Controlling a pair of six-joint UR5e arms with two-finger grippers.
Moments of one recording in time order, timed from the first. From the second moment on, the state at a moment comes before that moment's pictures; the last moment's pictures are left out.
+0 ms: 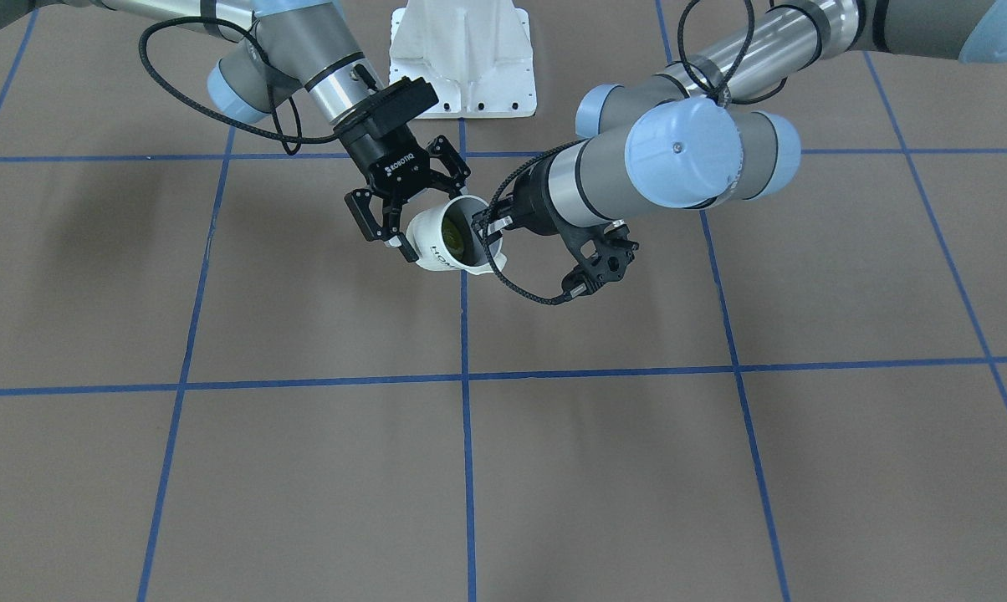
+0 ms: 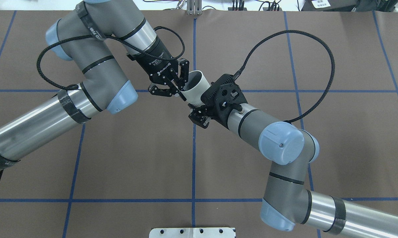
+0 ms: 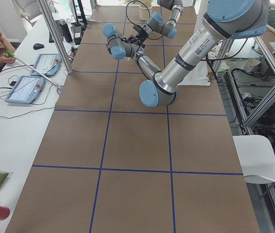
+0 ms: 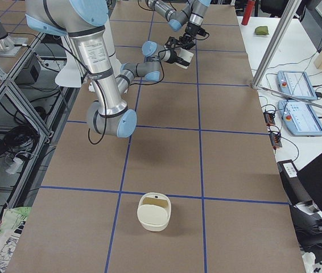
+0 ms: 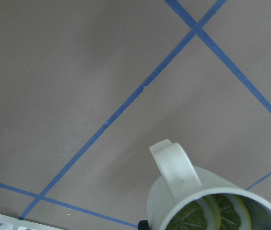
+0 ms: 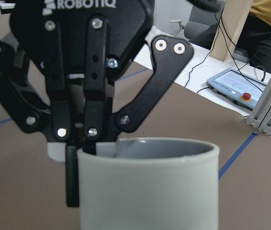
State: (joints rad) left arm -0.80 -2.41 -1.41 -1.98 -2.66 -1.95; right arm 0.40 -1.08 1.74 -0.74 1.26 0.46
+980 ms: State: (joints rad) left arm -0.79 -2.40 -1.41 -2.05 -2.65 -1.94; right arm 0.40 -1.07 1.74 -0.78 1.26 0.48
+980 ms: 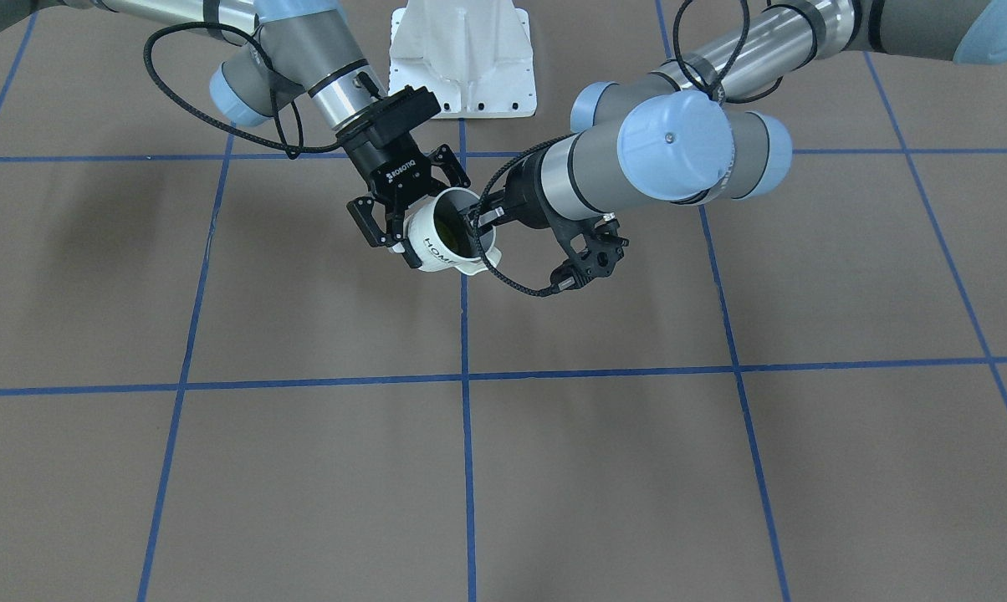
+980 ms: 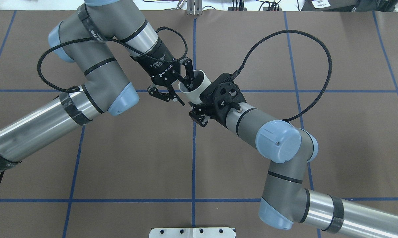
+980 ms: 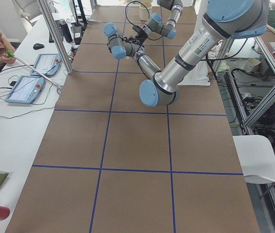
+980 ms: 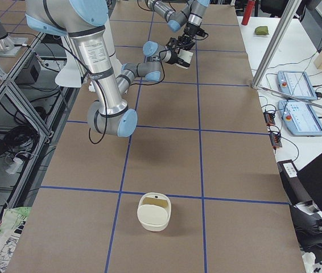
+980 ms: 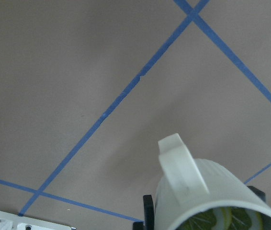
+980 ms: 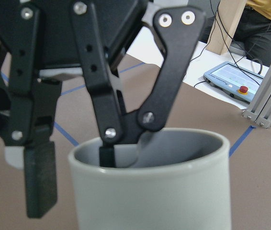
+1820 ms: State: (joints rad) left arm -0.90 -2.39 -1.41 -2.10 -2.62 -1.93; right arm 0.49 -1.10 1.75 -0.80 1.27 0.49
